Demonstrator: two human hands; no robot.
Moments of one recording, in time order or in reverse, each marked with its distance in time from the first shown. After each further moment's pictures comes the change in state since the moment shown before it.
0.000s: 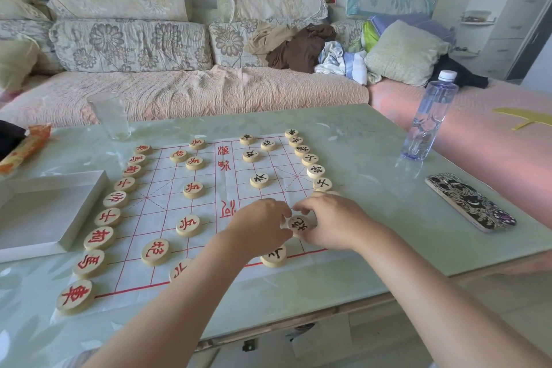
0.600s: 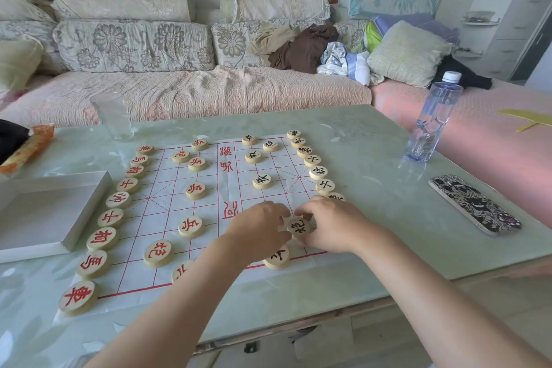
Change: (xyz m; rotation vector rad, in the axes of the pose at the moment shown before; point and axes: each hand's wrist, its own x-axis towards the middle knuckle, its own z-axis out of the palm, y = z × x) left_hand -0.004 -0.006 0.003 -0.008 0.045 -0.003; right_hand 0.003 -0.005 0.000 0.036 -0.082 0.015
